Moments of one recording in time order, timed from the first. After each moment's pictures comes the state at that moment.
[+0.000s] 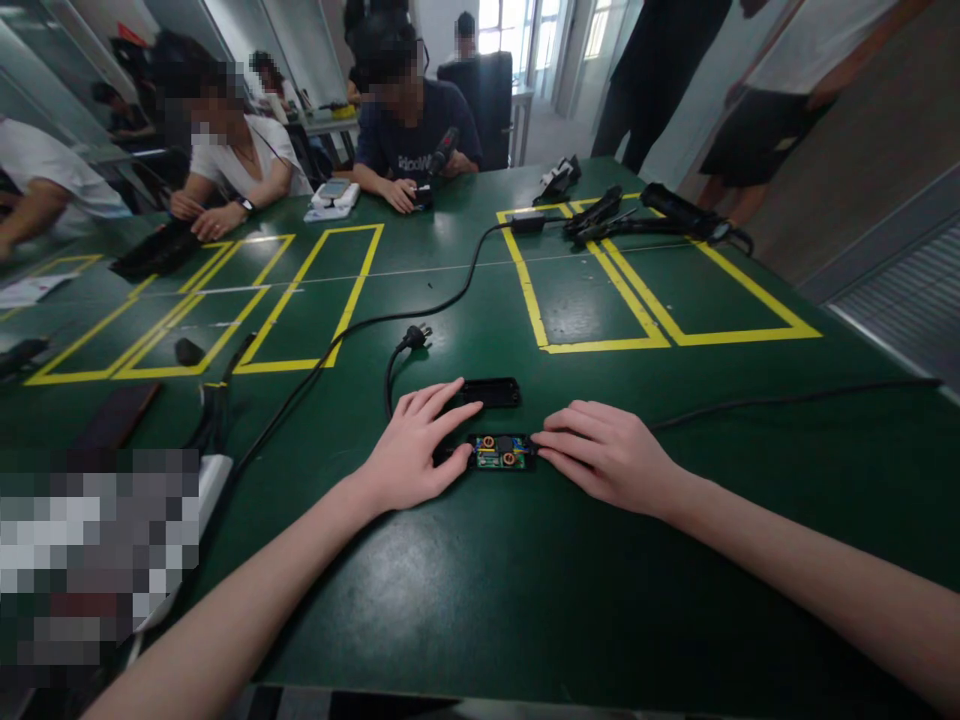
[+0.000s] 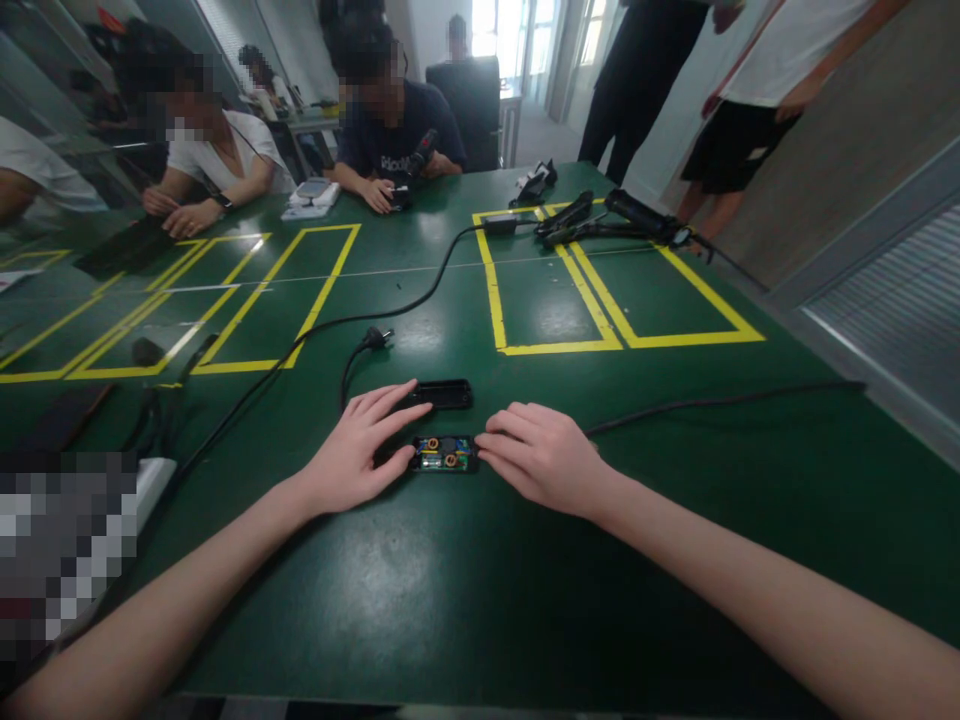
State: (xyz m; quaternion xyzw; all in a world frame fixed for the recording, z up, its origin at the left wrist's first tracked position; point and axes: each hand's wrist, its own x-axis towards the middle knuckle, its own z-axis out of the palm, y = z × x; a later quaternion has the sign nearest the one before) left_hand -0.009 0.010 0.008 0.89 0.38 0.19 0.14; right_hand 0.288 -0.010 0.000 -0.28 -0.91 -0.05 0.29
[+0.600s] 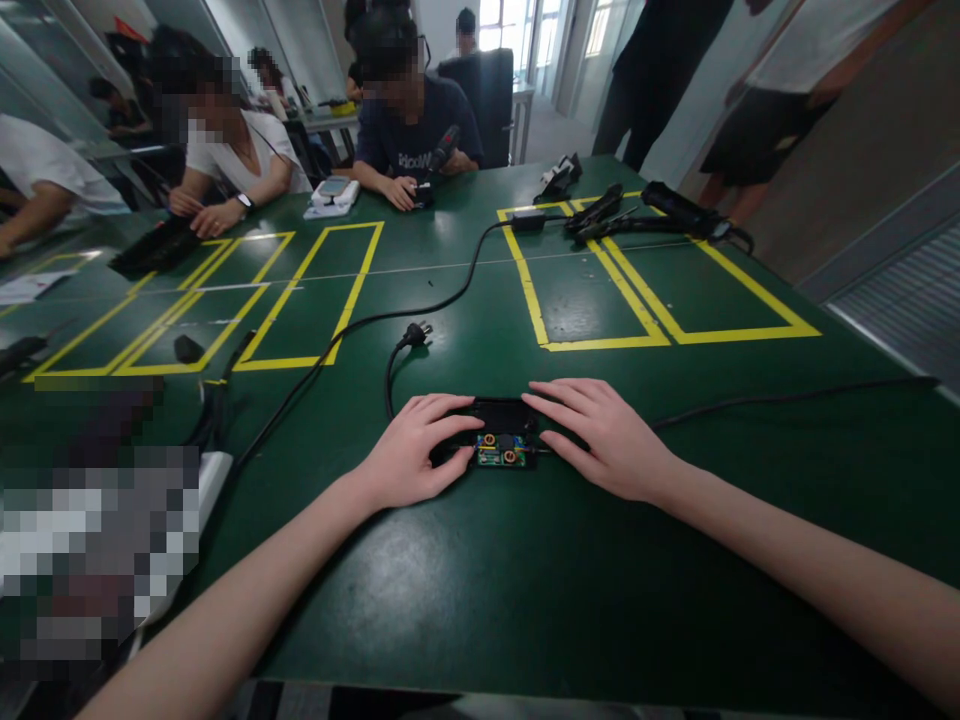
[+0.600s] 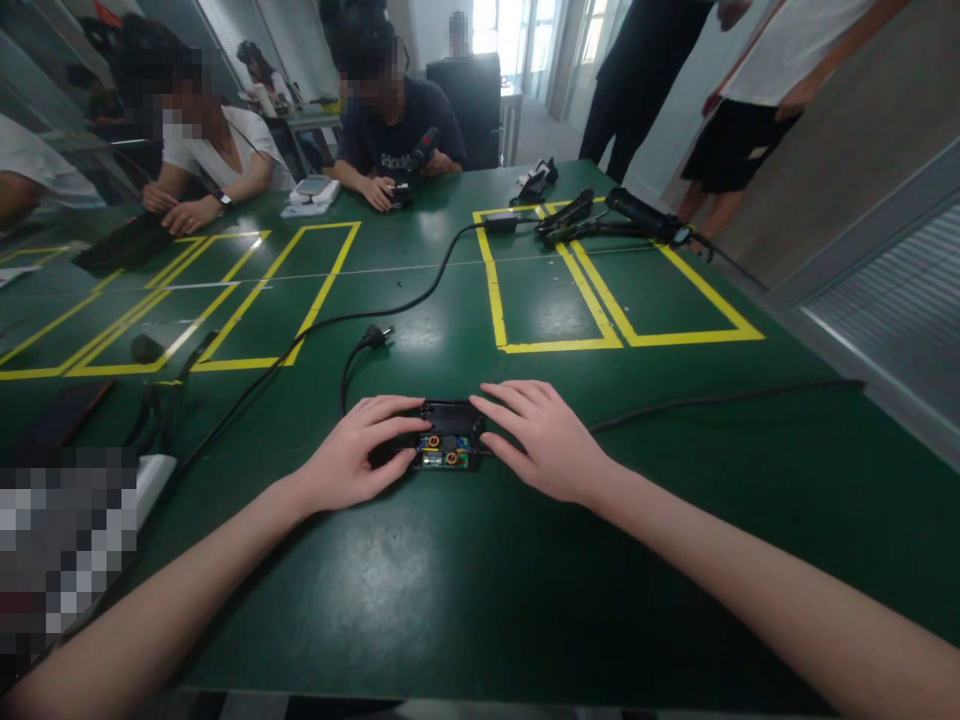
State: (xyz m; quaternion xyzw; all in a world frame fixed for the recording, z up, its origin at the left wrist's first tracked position) left_hand -0.008 0.011 0.008 0.90 0.33 0.24 0.16; right_hand 0.289 -0.004 -0.007 -0.38 -0.89 -0.01 0.25
